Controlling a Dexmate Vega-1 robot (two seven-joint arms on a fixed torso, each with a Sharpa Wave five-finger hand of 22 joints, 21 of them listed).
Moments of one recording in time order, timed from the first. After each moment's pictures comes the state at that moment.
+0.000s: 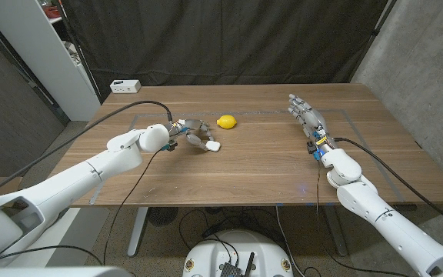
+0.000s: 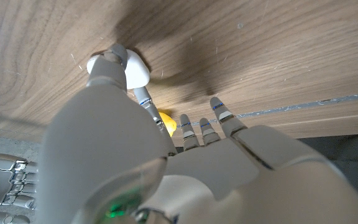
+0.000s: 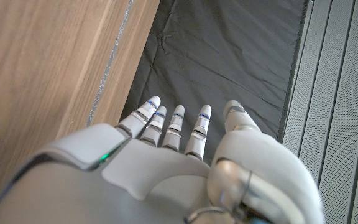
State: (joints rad) left arm 0.64 0.84 0.73 -1.67 0.38 0.11 -0.19; left_hand 1.07 -0.02 0.16 -0.12 0.50 0.80 -0.20 0.38 0.28 0.08 -0.08 0.25 0.36 -0.03 -0.02 0.20 0.18 0.12 0.07 0.23 0.18; right arm -1.00 -0.56 -0.35 -1.45 0.55 0.47 -0.02; right_hand 0.53 0.17 0.37 -0.13 0.18 0.42 -0.22 0.23 0.21 0.27 -0.07 0.22 0.24 0.15 -0.04 0.20 0.19 0.27 -0.02 0.18 0.17
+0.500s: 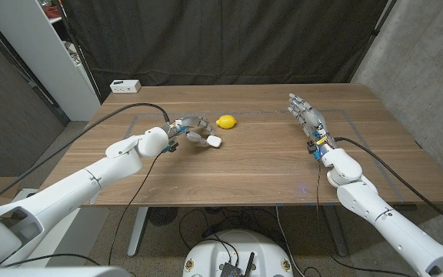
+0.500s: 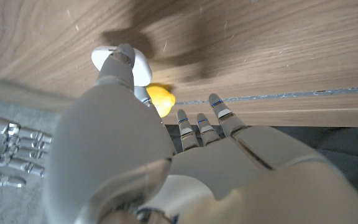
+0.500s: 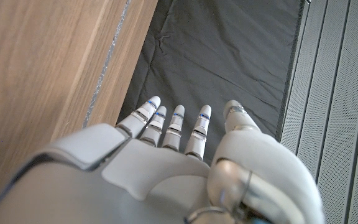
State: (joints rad) left arm 0.73 0.82 0.64 -1.68 0.29 0.08 -0.05; left_hand 1.10 0.02 0.13 -0.11 0.47 0.80 -0.20 0.38 0.28 0.14 -0.10 0.26 0.34 0.03 -0.03 0.20 0.18 0.17 0.06 0.23 0.18; right arm -0.98 -0.55 -0.35 -1.43 0.56 0.48 0.01; right_hand 0.53 0.17 0.37 -0.12 0.18 0.42 -0.22 0.22 0.21 0.27 -0.07 0.23 0.23 0.15 -0.04 0.20 0.19 0.27 -0.02 0.18 0.17
